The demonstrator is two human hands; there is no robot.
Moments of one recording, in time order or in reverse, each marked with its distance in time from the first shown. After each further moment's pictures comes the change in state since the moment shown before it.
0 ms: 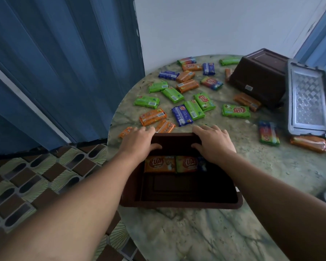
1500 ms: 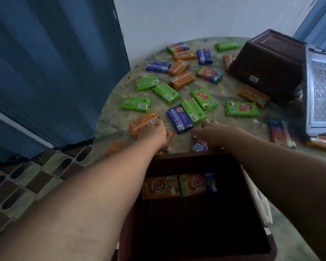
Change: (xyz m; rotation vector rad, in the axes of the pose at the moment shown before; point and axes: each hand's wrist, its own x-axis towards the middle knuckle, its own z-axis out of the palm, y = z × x) left_hand 0.149 0.026 0.052 -0.030 -0.644 -0.255; right_hand 0.126 0.042 0.016 -0.224 -0.605 -0.043
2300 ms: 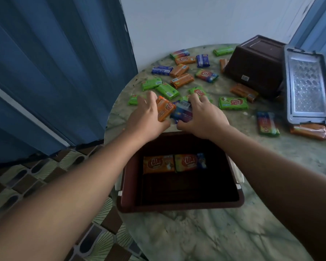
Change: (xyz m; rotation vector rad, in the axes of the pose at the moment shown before) left_hand -0.144 -0.020 -0.028 -0.288 0.636 0.271; right_hand -0.109 -0.053 -0.016 0.480 0.683 0.110
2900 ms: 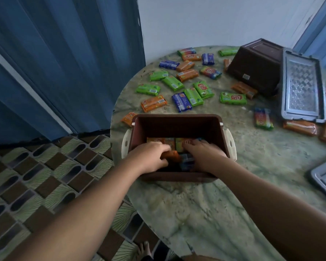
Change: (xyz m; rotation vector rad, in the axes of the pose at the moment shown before) left_hand -0.133 -0.021 0.045 0.009 -0.474 0.104; right_hand -0.117 0.019 0.074 -0.239 -0.414 -0.199
